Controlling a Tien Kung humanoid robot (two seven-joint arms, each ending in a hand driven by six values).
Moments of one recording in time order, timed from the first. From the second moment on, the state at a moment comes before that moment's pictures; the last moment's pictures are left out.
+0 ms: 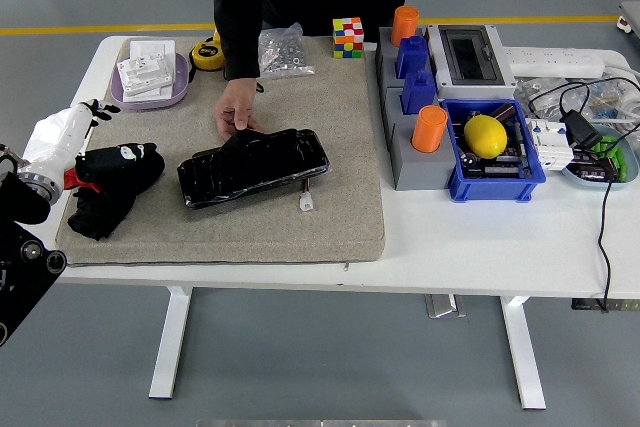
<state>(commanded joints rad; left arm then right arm) -0.35 0.43 -1.08 -1.19 1.94 0.23 0.28 -0.07 -0.32 1.36 0.31 -0.77 -0.01 -0.24</state>
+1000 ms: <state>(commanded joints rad) -0.39 0.38 -1.02 -1.02 1.94 0.24 0.25 -0.06 -0.32 1.37 0.32 -0.77 -0.02 -0.24</state>
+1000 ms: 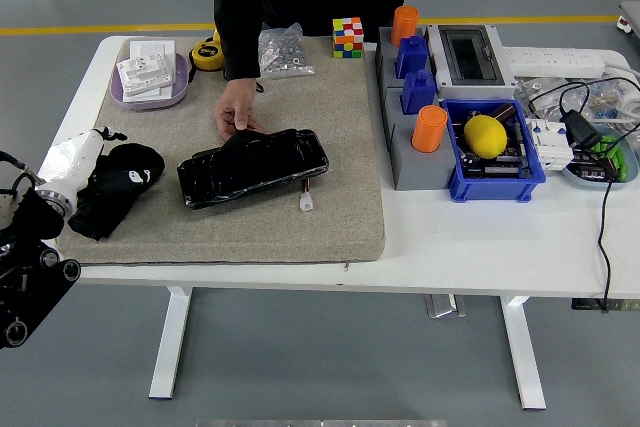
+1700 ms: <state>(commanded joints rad) -0.41 0.37 -1.00 -0.97 1.96 0.27 0.26 -0.05 -0.32 1.40 0.34 -0.78 -0.04 -0.23</state>
